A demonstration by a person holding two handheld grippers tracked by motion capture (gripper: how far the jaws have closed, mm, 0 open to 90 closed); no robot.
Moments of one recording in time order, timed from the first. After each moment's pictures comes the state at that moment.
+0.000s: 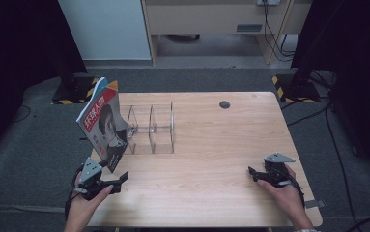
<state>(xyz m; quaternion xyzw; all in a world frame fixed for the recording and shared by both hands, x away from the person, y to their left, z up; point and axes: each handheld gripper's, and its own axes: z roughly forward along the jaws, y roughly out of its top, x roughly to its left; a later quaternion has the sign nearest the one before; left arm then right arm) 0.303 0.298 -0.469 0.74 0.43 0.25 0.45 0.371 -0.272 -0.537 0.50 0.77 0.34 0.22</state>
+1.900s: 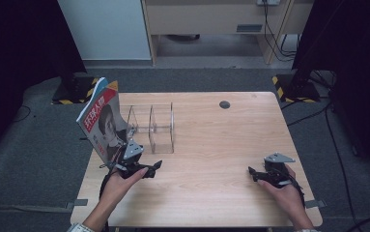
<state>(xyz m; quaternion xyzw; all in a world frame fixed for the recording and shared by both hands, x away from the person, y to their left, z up) 0.368 0.206 -0.465 0.80 0.38 0.20 0.42 0.371 -0.272 -0.538 0.49 0.77 0.34 0.22</state>
